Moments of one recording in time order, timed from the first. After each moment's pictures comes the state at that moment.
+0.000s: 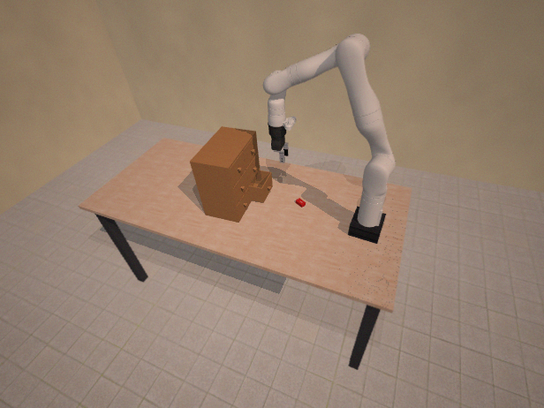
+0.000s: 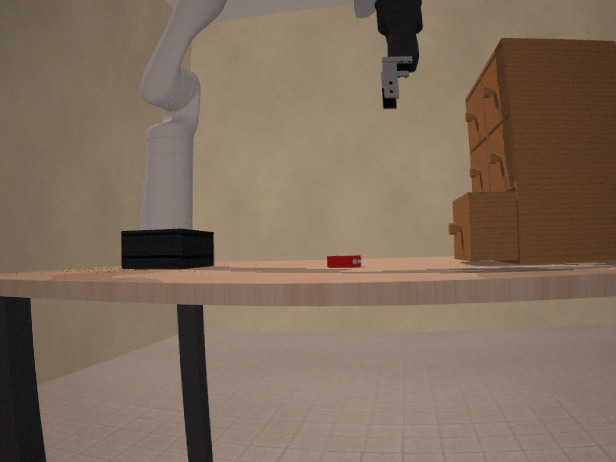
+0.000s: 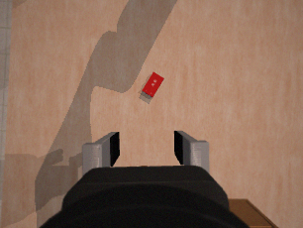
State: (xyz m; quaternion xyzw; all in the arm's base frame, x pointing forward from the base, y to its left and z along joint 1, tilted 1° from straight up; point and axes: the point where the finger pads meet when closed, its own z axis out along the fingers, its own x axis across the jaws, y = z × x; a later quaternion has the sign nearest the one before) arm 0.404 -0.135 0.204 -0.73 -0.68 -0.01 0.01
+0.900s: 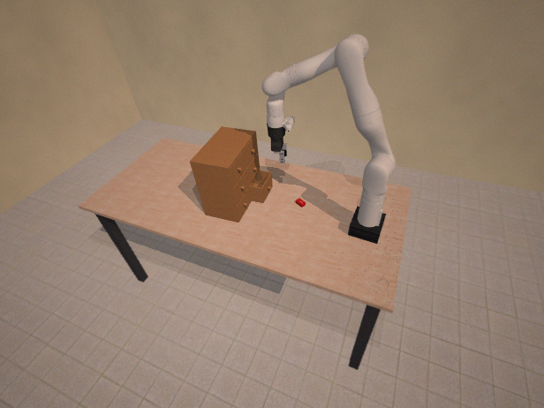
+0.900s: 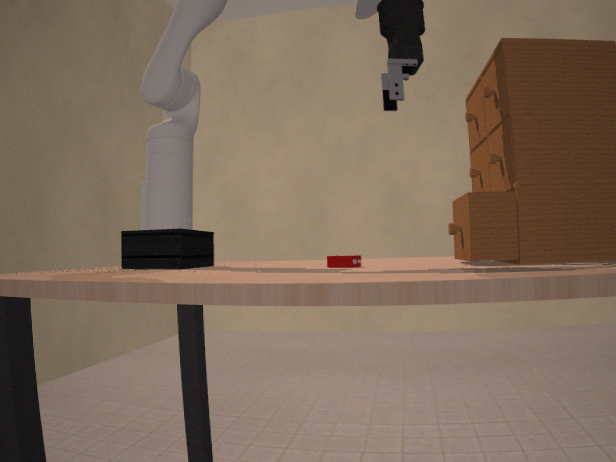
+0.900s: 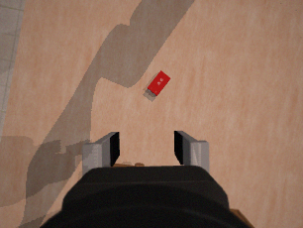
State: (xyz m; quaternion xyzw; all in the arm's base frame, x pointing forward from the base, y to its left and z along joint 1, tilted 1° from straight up) arm 0.408 -0.135 0.200 -0.69 -0.73 -0.01 0.00
